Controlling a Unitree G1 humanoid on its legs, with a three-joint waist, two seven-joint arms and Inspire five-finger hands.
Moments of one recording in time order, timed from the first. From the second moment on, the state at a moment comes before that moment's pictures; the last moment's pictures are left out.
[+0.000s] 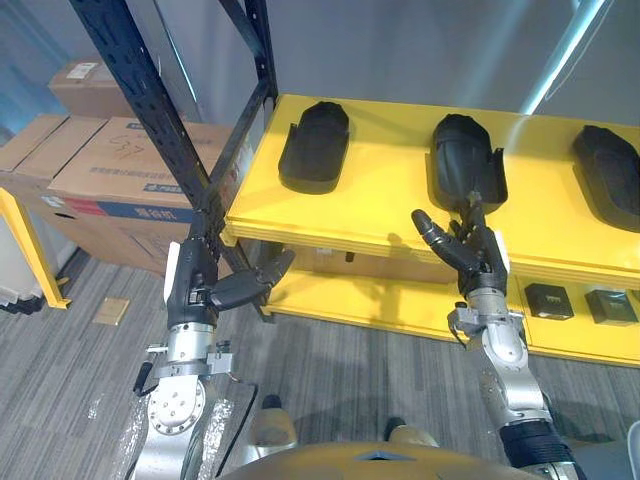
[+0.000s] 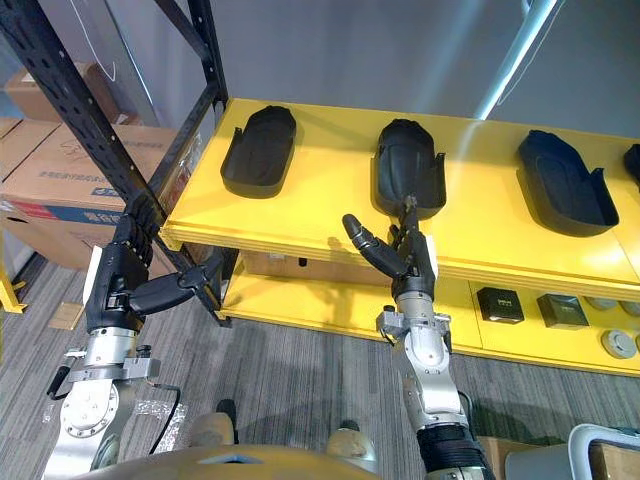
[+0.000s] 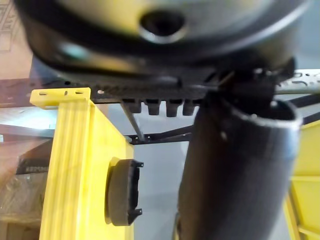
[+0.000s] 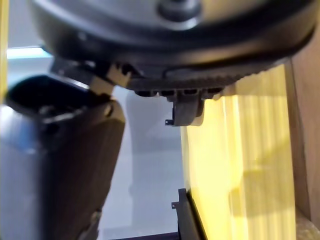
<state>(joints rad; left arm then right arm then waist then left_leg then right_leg) 0.40 0.21 -0.06 -0.38 -0.11 -0.26 0.17 0.02 -0.27 0.03 0.11 0.32 -0.25 -0.14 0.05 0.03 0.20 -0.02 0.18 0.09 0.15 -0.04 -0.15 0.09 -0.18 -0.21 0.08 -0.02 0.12</state>
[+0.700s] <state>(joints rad) 0.40 0.21 -0.06 -0.38 -0.11 -0.26 0.17 -0.02 -0.27 0.00 0.12 0.32 -0.25 -0.16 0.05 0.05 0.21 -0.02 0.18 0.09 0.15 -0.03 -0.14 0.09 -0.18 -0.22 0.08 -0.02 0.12</state>
